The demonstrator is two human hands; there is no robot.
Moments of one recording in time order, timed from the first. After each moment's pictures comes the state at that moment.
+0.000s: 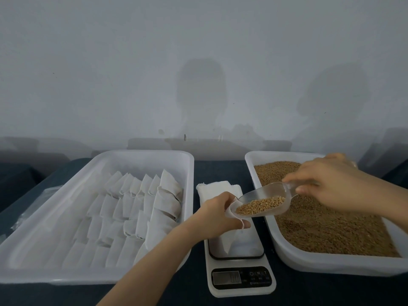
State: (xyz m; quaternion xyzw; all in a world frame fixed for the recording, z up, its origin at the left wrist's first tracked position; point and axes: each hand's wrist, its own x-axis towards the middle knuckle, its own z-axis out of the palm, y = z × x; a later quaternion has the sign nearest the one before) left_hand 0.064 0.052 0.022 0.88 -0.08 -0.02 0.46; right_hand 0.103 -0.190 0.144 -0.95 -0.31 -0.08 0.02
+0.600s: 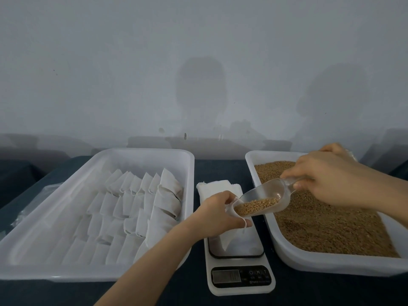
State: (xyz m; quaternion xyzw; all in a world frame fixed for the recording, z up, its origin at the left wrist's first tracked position) left_hand 0.061 0.050 0.026 0.88 -0.06 -0.02 0.47; right_hand 0.097 -0.176 0.157 -0.94 -0.32 -0.10 -0.04
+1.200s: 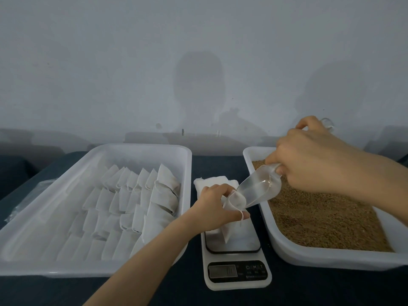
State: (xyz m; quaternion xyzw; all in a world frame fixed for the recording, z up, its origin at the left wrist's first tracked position) left_hand 0.066 0.048 0.023 0.89 -0.05 0.01 0.44; right_hand 0.075 -0.132 0.182 -0.88 -0.36 -0.19 -0.25
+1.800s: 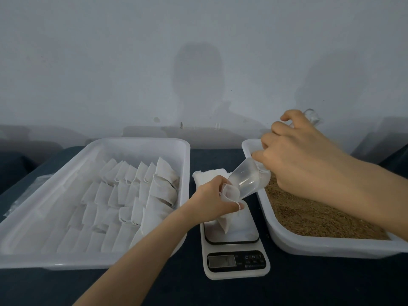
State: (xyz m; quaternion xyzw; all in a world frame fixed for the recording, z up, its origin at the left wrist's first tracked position) left_hand 0.067 0.051 0.021 0.88 -0.03 0.00 0.47; right_hand 0.053 -0.121 0.170 -0.83 -0.38 -0.26 -0.31
